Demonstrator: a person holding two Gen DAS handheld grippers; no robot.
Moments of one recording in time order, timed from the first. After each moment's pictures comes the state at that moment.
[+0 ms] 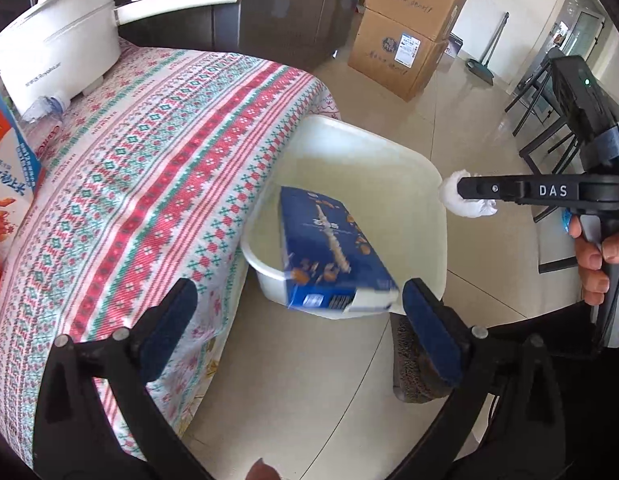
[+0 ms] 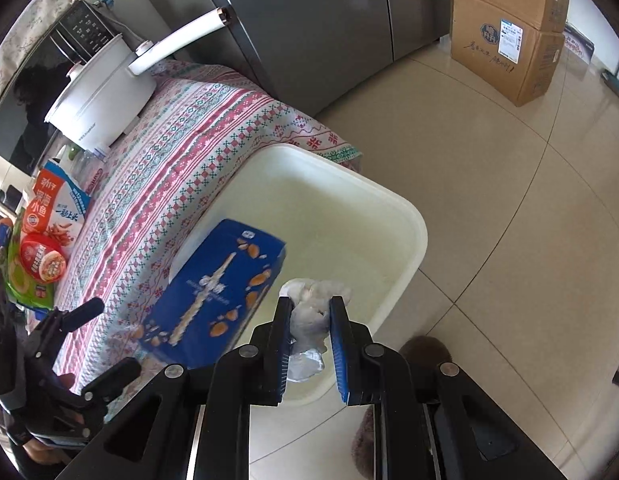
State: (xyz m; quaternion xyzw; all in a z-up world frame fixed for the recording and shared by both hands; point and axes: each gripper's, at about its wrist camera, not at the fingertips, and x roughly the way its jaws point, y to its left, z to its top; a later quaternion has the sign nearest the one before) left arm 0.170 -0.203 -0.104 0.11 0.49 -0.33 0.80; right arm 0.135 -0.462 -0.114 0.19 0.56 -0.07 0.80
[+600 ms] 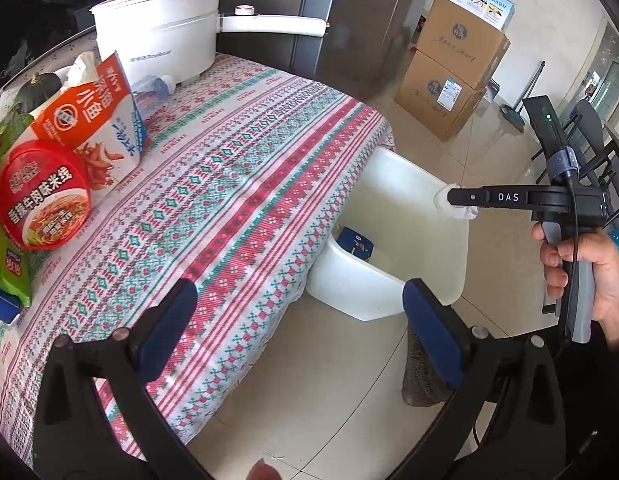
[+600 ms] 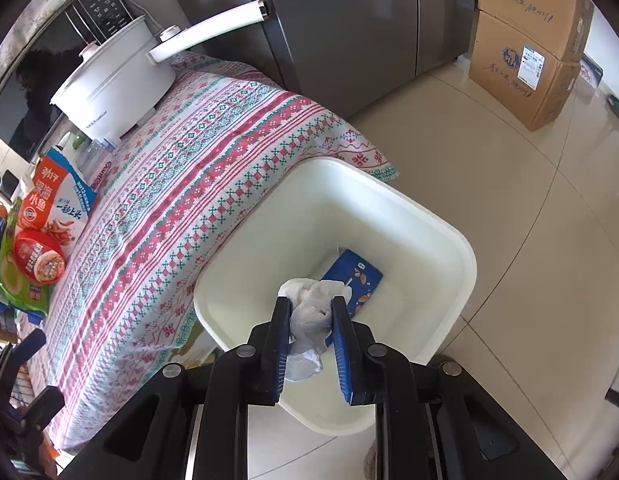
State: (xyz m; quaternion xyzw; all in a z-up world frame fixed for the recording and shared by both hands) left arm 0.166 -0.117 -0.071 0.05 0.48 -0.26 0.84; right arm 0.177 -0.417 -0.113 0.16 0.55 -0.07 0.82
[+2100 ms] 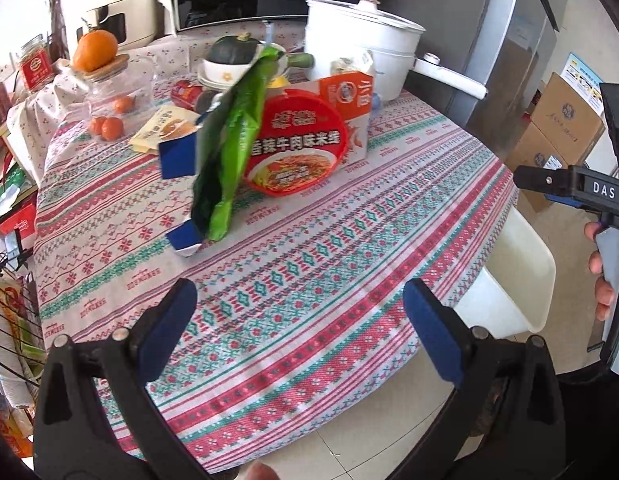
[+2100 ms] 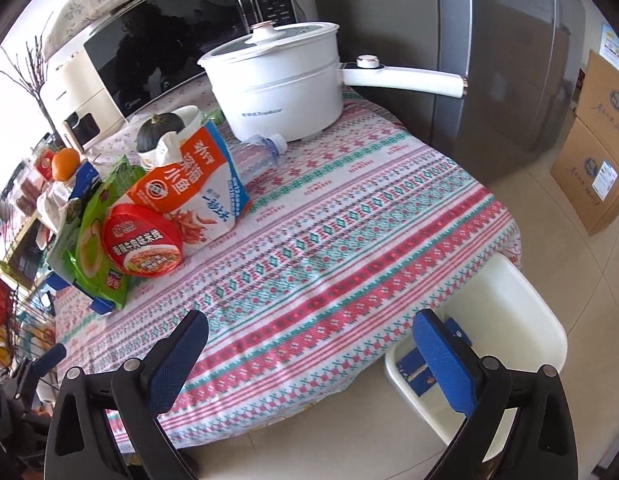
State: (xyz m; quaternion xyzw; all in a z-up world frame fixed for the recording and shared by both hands) left arm 0.161 0.062 -0.066 -0.02 0.46 -0.06 0.89; right arm 0.226 -0.221 -0.050 0.07 0.49 0.05 0.87
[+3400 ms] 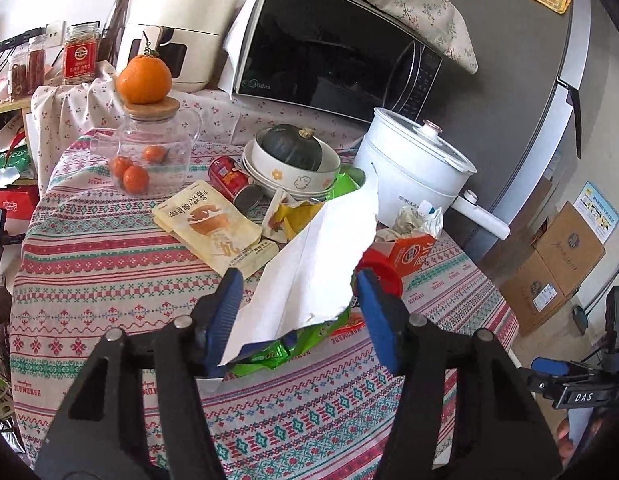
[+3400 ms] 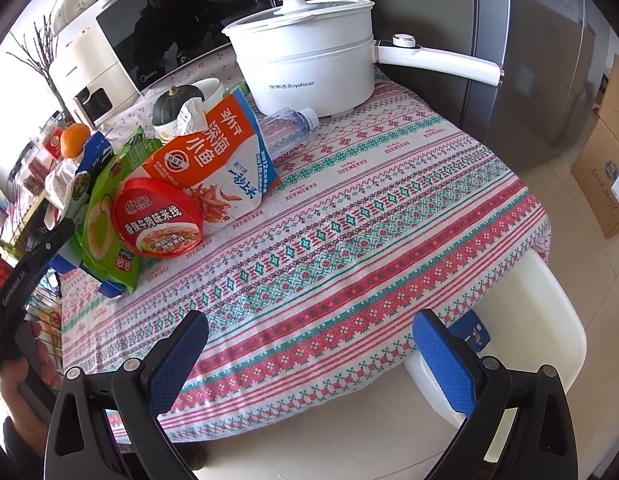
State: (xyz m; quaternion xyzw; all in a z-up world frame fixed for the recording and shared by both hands) left arm 0.220 0.115 -0.044 -0.16 0.32 -0.02 0.94; right arm 0.233 -0.202 -0.068 0.06 0.52 0.07 0.85
